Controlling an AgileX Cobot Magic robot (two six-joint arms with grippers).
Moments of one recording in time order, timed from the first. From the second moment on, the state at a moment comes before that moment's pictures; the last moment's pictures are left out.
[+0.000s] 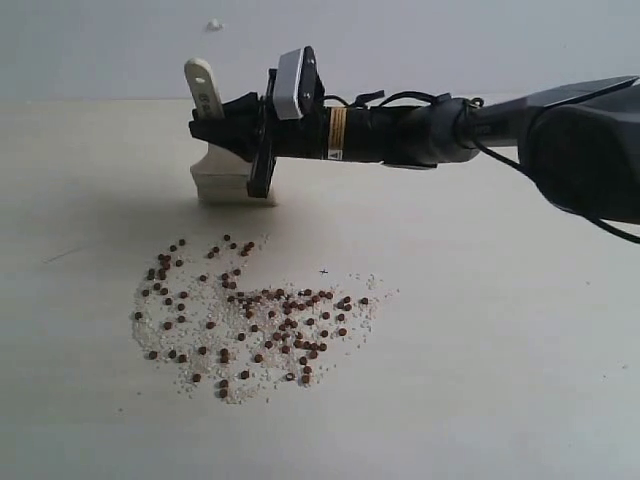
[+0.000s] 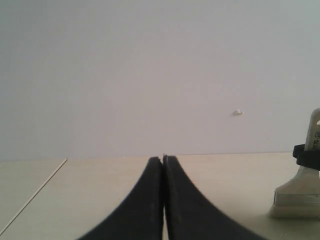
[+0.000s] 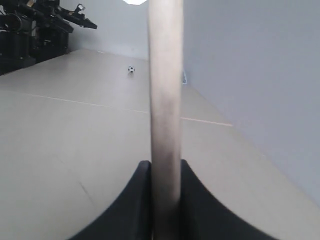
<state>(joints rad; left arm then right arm) 0.06 0.01 -0.12 -0.31 0.14 0.33 0.41 2.60 -1.84 -1.20 -1.20 0.63</state>
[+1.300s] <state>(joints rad) 0.06 0.01 -0.12 -0.31 0.14 0.33 0.58 2.63 -2.00 -1.32 -1.09 0.76</state>
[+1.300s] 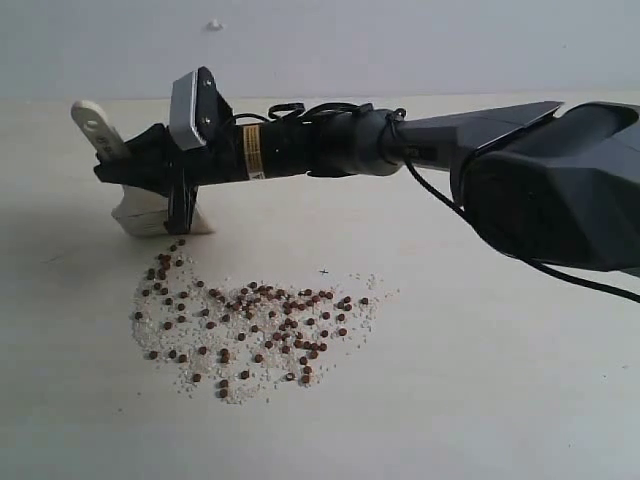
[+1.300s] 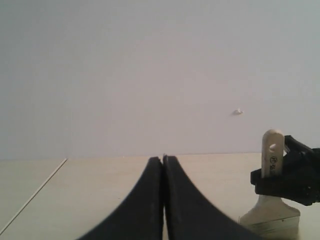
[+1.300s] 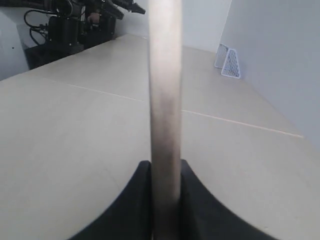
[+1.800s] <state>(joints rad) 0.06 0.01 -0.12 -0.31 0.14 0.33 0.58 2.63 -2.09 -1.68 -1.22 1.45</state>
